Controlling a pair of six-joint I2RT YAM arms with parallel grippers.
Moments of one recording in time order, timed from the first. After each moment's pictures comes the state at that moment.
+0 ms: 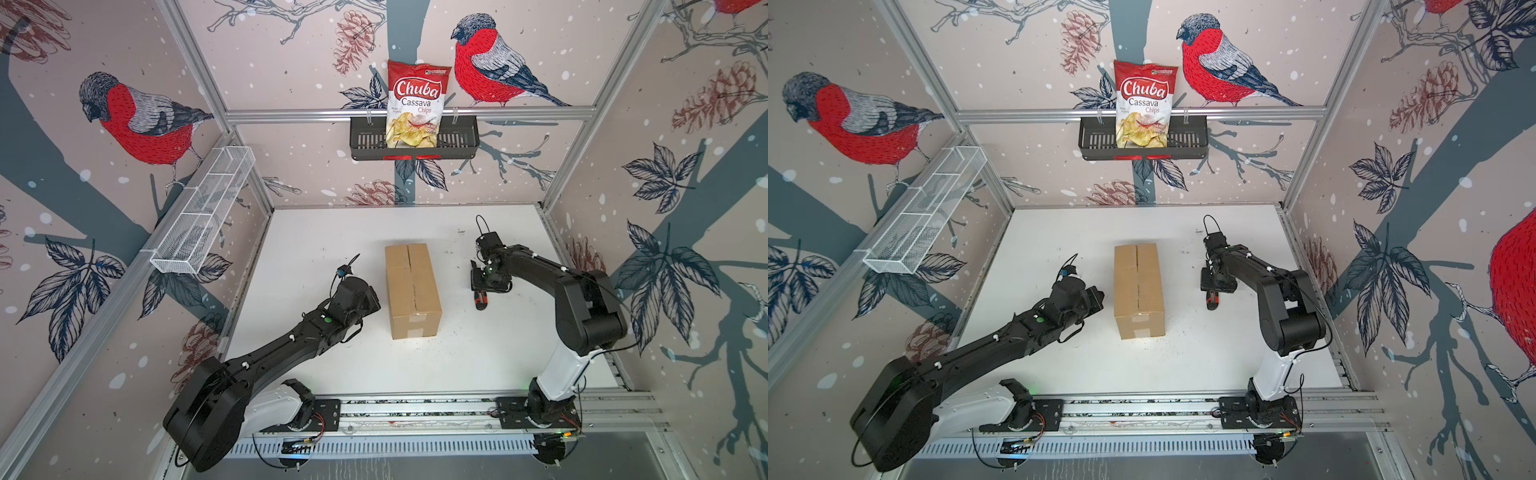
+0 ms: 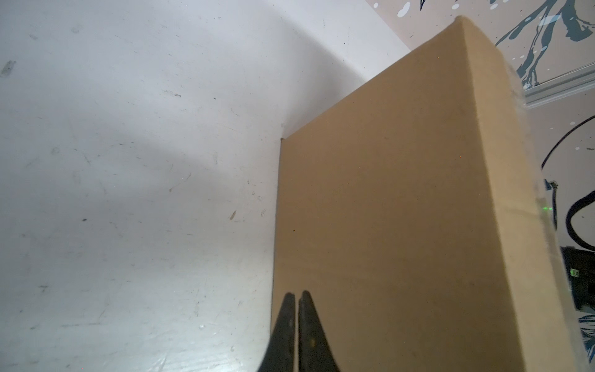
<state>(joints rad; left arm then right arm) -0.63 1.17 0.56 -0.05 -0.10 -0.92 0.31 1.79 1.14 -0.70 0.04 0.29</state>
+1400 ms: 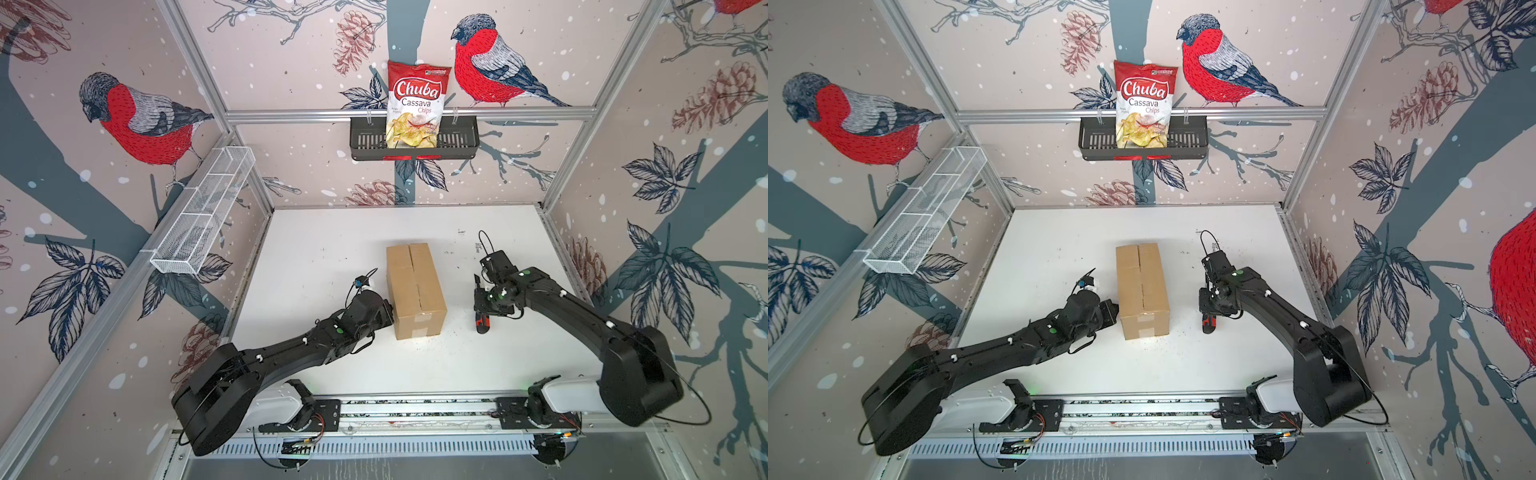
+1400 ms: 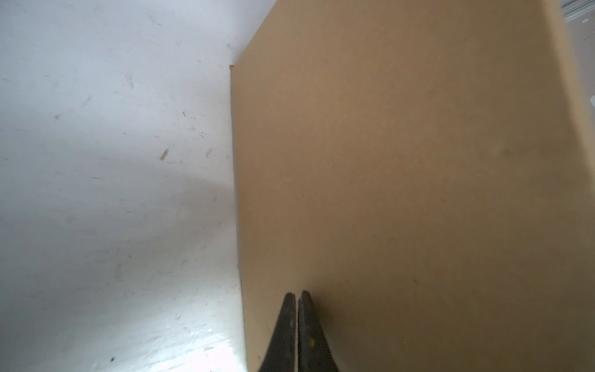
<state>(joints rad) -0.79 1.24 0.50 0.08 -0.09 -0.97 0.46 1.35 0.91 -0.84 -0.04 0.41</state>
